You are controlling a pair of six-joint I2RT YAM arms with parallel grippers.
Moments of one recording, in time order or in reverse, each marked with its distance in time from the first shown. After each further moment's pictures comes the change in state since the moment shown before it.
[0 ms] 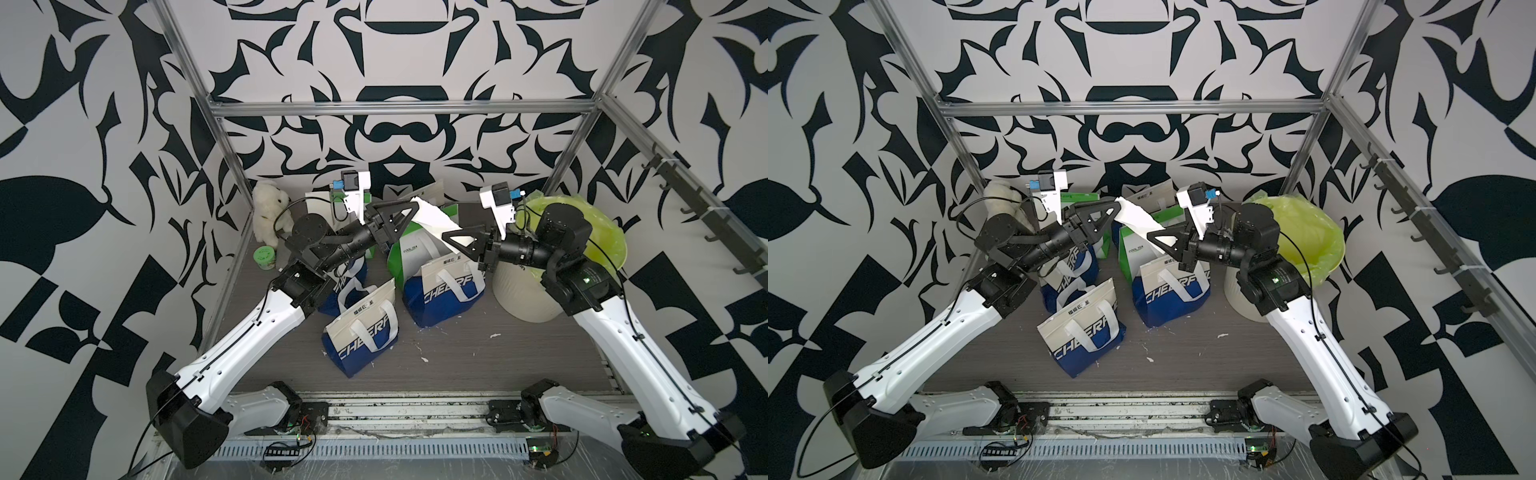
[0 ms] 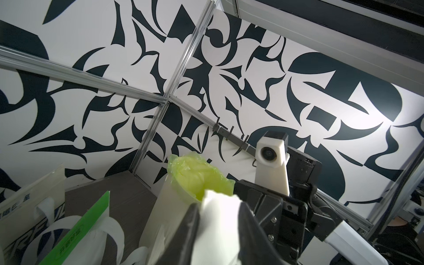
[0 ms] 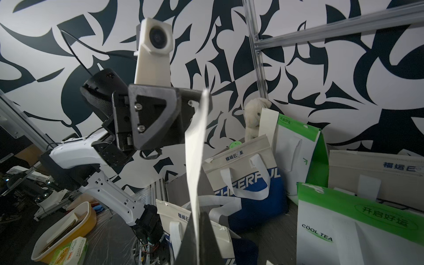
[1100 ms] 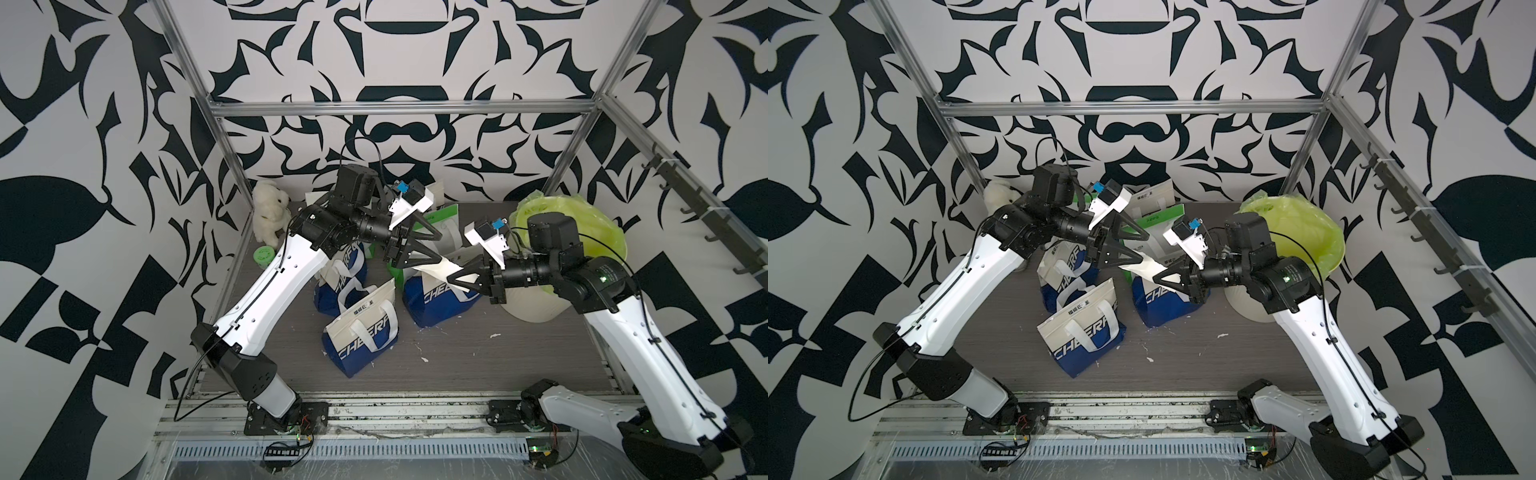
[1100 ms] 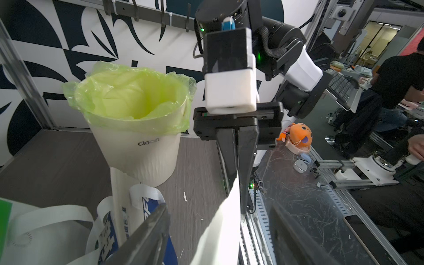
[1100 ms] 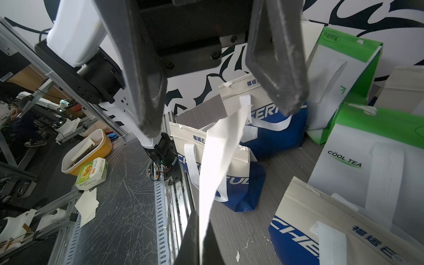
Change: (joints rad) left arm 0.031 0.377 0.672 -1.128 0.686 0.933; right arm 0.034 0.013 0.129 -0.641 -0.047 -0.432
